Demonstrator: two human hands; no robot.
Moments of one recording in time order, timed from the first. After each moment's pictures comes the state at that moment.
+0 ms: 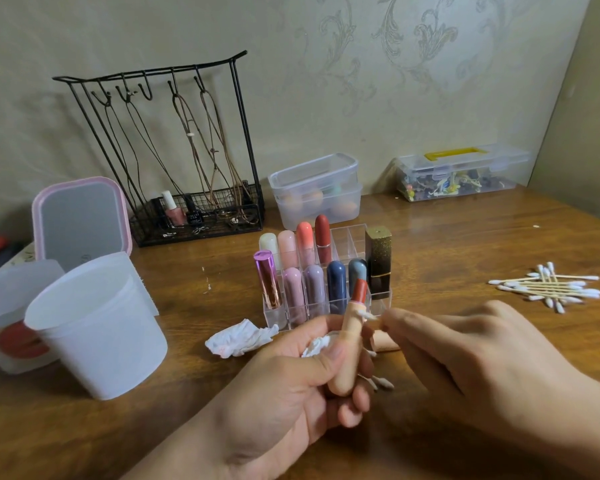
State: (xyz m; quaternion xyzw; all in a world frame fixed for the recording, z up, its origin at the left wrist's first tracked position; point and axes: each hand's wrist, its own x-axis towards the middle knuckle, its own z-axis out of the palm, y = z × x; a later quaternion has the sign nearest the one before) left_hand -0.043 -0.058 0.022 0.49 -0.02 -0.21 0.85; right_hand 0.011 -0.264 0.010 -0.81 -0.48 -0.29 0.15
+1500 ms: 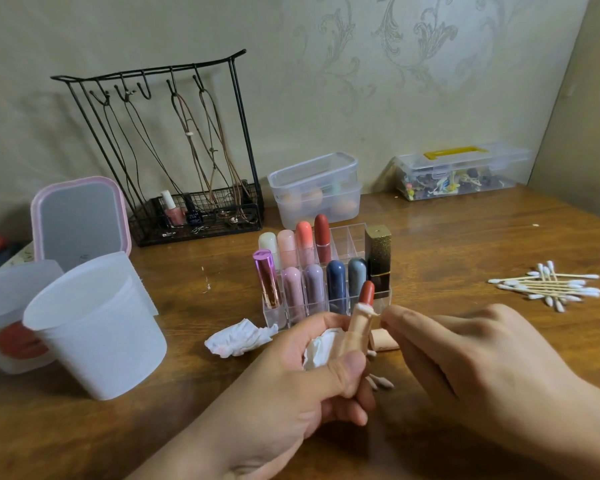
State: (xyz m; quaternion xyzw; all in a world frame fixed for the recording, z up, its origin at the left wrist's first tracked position) left_hand -0.043 -0.061 0.020 0.57 -0.04 -0.16 0.81; right_hand 0.007 -0.261 0.011 -0.82 -0.45 -0.33 0.12
